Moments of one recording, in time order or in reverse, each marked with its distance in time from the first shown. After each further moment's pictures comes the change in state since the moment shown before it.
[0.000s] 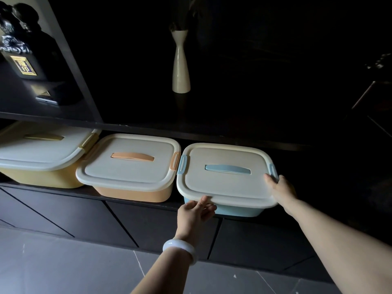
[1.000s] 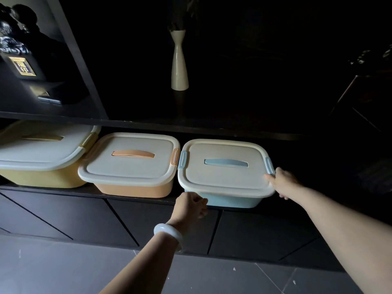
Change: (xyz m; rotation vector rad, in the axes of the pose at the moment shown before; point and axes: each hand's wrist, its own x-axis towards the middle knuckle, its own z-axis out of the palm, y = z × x) left_hand -0.008 0.031 -0.018 0.883 -0.107 0.152; right_hand -0.026 -0.009 -0.028 -0.449 -0.049 -0.066
